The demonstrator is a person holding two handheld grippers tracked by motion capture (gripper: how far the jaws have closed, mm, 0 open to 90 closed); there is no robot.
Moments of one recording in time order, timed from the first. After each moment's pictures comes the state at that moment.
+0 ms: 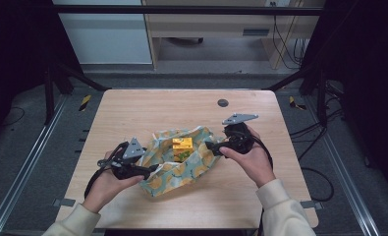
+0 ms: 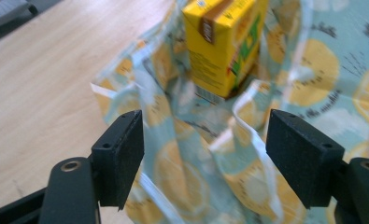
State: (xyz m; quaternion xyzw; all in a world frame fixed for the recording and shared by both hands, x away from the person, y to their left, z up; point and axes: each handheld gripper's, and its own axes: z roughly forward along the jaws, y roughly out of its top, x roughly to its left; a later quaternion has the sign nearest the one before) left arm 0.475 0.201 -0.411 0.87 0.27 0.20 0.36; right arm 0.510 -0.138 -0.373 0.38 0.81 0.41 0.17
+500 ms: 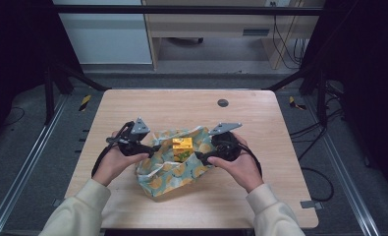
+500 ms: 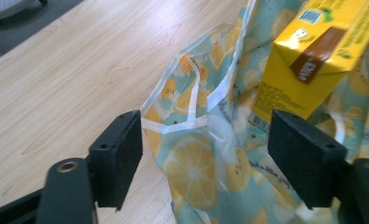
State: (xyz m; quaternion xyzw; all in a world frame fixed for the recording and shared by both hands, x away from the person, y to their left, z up) left arm 0.541 0.194 -0.415 0.87 0.29 0.20 0.34; right arm 0.504 -0.106 -0.400 0.35 0.84 0.39 0.16
